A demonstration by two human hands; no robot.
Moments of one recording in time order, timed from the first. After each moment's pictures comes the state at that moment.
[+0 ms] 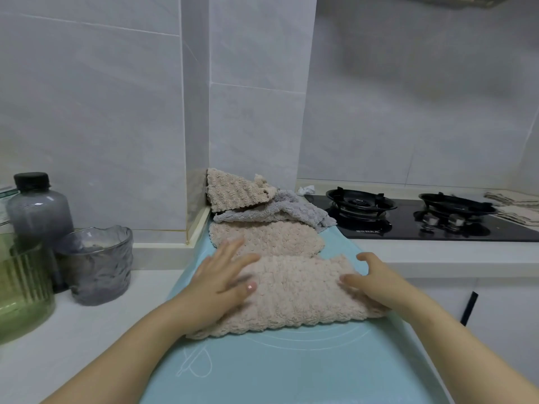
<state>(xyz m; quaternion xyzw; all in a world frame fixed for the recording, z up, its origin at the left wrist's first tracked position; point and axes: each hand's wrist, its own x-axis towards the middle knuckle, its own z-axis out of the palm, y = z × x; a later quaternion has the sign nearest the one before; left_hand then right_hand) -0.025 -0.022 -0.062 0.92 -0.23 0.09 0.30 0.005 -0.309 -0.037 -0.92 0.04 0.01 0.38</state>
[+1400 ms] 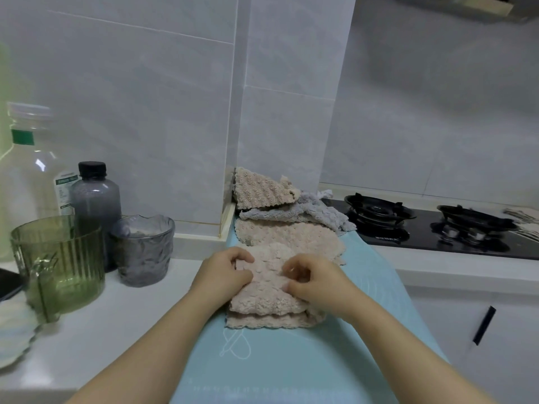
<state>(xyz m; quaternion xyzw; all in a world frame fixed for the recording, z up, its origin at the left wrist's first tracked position) -0.035 -0.007 -0.054 0.86 0.03 0.14 0.48 -0.030 -0.189 -0.028 -0.92 -0.20 -0.02 0.32</state>
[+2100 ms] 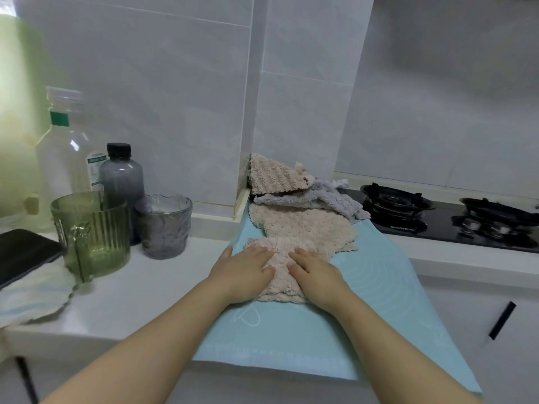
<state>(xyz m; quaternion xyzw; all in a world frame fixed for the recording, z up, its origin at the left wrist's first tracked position) -0.048 -0.021 -0.064 0.99 -0.07 0.02 0.11 -0.018 -0.180 -0.068 -0.96 -0.20 0.00 0.20</state>
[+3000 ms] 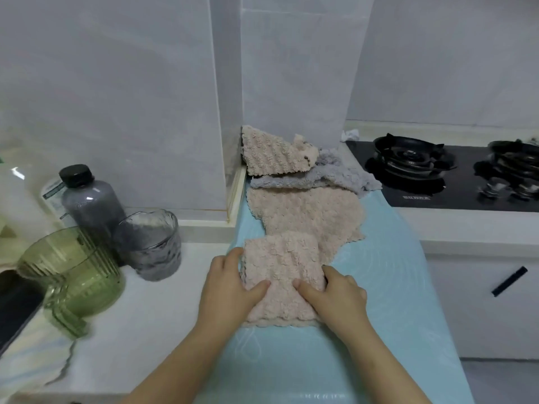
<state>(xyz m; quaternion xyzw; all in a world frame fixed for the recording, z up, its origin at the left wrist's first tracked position) -0.055 -0.016 -0.054 0.92 0.13 0.08 0.37 -0.028 -0.189 -0.052 -0.95 0.00 0.03 0.32</state>
